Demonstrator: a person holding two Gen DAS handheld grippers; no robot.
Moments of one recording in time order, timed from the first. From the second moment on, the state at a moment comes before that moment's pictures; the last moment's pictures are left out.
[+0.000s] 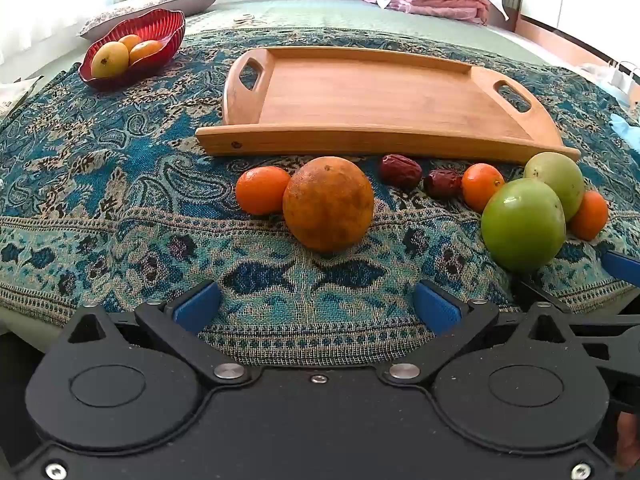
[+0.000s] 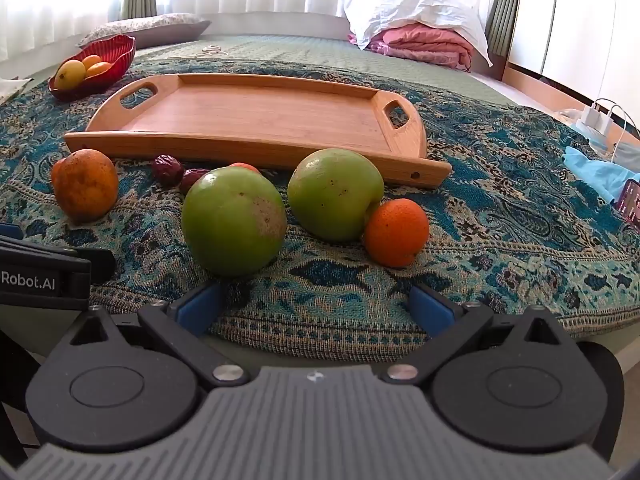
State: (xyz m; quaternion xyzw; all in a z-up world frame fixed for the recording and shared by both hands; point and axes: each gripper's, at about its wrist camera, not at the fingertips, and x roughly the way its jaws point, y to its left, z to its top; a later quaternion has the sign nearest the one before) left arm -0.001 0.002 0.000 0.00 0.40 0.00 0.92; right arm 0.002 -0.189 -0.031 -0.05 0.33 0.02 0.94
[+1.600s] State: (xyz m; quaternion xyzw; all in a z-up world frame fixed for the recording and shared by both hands) left arm -0.001 0.000 0.000 0.00 0.40 0.00 0.92; right arm 0.001 -0.188 -0.031 -0.05 0.33 0.02 0.94
